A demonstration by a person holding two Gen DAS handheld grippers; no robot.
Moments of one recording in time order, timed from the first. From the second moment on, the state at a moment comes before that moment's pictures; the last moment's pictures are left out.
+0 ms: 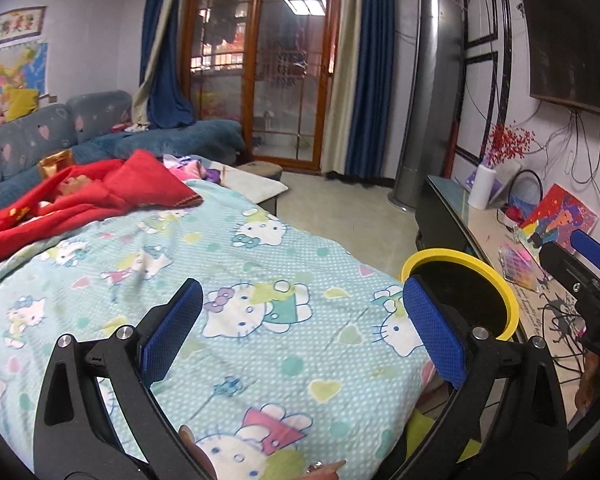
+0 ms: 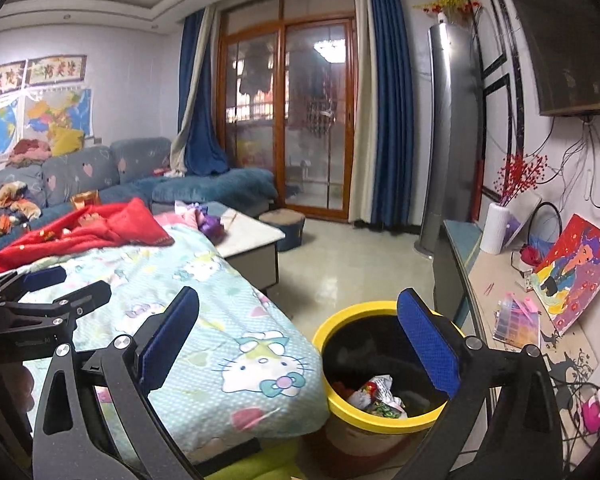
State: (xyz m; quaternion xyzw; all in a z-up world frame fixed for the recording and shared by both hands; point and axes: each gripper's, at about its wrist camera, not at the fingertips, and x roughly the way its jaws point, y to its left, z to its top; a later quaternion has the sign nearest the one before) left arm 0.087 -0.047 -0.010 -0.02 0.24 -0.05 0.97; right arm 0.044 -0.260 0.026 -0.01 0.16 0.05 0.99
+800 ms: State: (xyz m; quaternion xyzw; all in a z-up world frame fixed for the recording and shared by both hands) left arm 0.049 -0.049 -0.017 -0.01 0.21 -0.07 0.98; right arm 0.015 -0.240 0.006 -0.01 0.14 0.05 0.99
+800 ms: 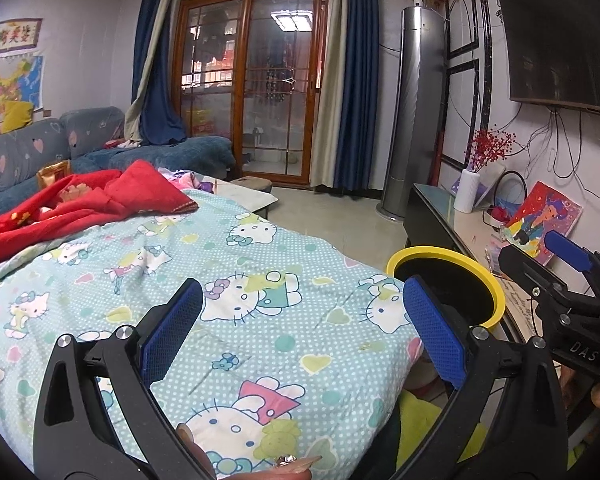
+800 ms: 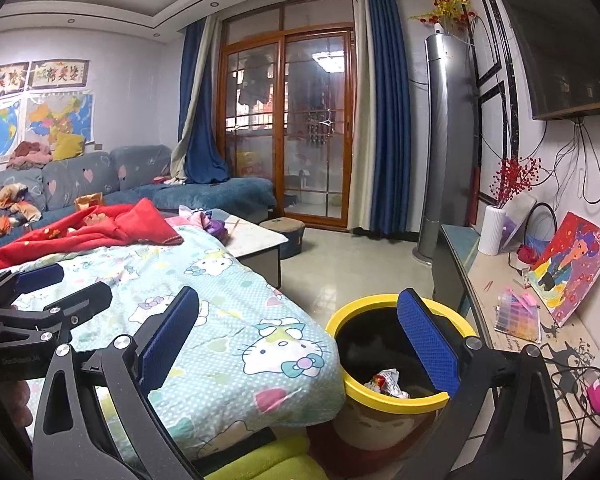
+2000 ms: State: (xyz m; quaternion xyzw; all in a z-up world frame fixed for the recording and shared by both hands) left arm 0.047 -0.051 -0.017 -0.01 0.21 -0.07 0.98; right arm 0.018 -0.240 -0.001 -0.01 0.15 0.04 0.99
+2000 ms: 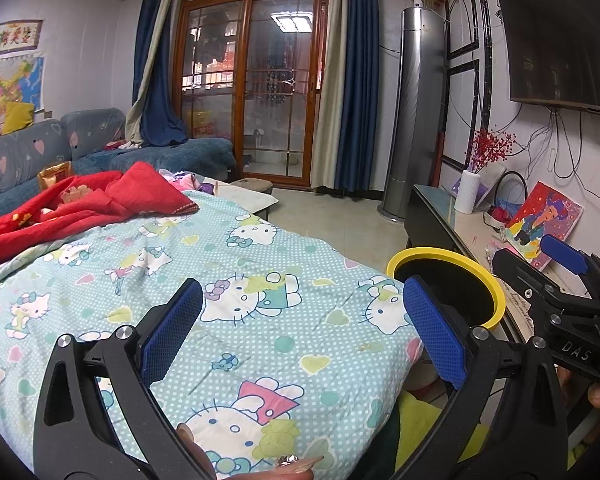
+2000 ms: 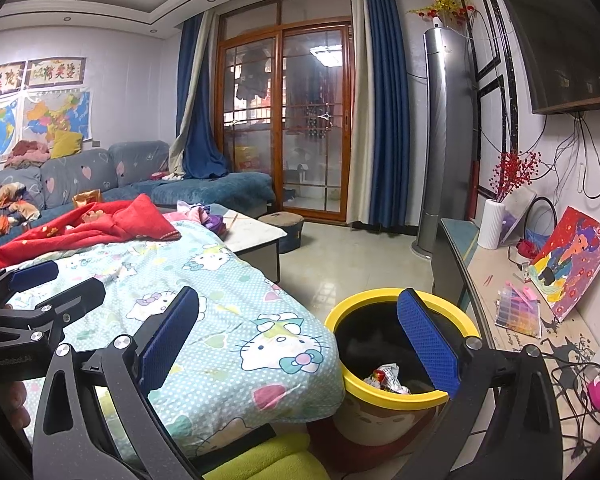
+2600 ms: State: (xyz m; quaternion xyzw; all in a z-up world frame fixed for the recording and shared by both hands) left arm 0.047 -0.053 -0.014 -0.01 0.21 -0.07 0.98; right arm 0.018 -0.241 -0.001 -0.01 0.15 0.04 0.99
